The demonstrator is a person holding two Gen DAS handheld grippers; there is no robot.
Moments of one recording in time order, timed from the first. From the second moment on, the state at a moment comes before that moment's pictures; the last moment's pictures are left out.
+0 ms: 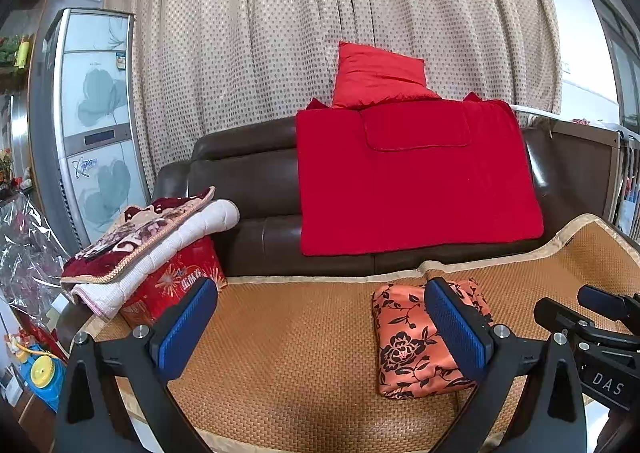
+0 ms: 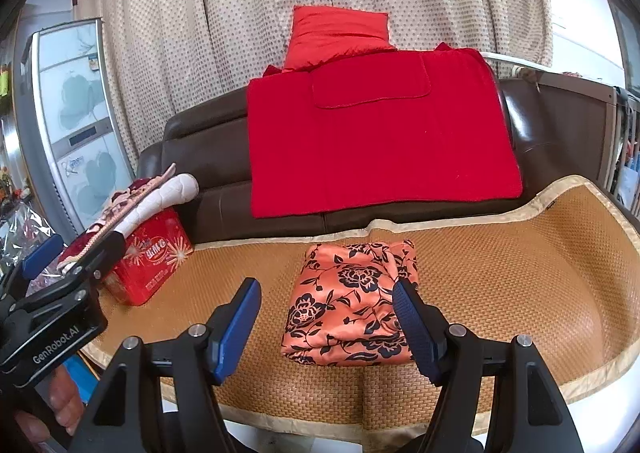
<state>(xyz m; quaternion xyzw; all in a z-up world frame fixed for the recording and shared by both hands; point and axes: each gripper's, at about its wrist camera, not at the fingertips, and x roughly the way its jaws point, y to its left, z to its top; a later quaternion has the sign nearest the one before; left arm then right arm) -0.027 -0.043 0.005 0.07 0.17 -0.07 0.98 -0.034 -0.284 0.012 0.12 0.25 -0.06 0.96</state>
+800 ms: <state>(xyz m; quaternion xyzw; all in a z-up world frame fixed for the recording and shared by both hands) 0.023 -0.045 -0.006 0.07 0.20 -0.06 0.98 0.017 -0.284 0.003 0.12 0.27 -0.06 0.95</state>
